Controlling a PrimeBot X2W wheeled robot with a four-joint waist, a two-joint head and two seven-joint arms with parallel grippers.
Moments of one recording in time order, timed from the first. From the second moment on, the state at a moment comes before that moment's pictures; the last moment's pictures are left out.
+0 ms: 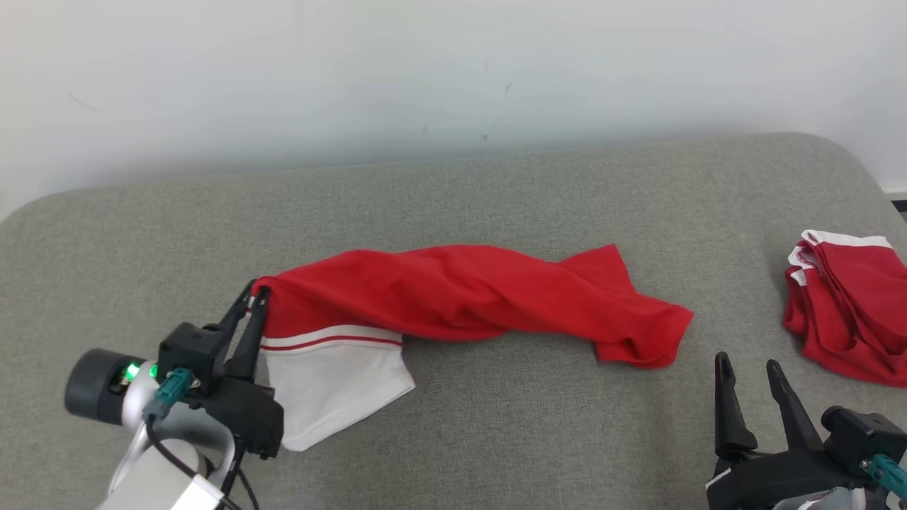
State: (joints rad) left arm -0.41 0.33 -0.53 0.31 -0.23 0.12 -0.13; right arm 0.05 -0.08 -0.01 0.07 0.42 -0.09 -0.13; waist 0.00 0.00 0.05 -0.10
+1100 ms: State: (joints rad) left arm -0.31 0.26 -0.30 0.45 -0.15 0.12 -0.07; right arm 0.06 -0.08 -0.01 0.09 0.42 -0.08 -0.13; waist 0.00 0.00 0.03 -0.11
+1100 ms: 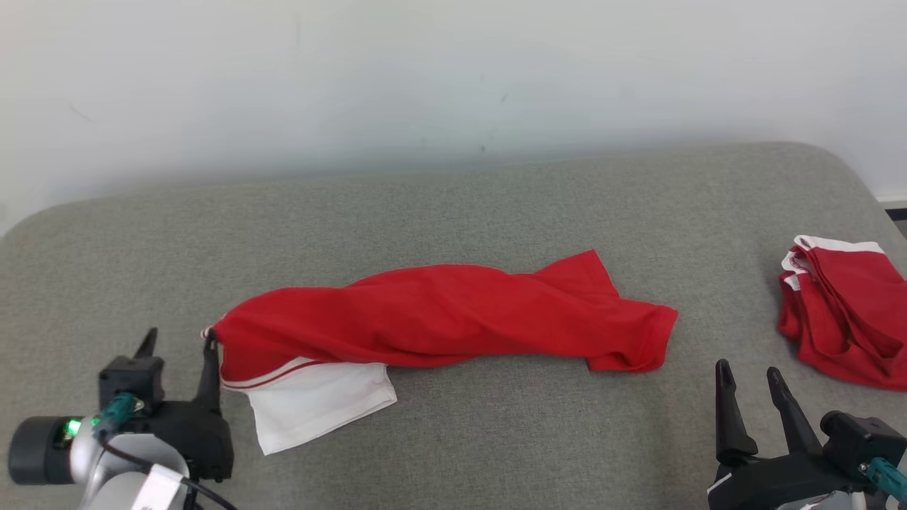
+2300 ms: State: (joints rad) left arm -0.13 0.12 -0.24 0.41 -0.36 0.05 0.15; right arm 0.07 -0.09 0.05 0.10 0.42 -0.07 -0.08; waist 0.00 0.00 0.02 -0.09
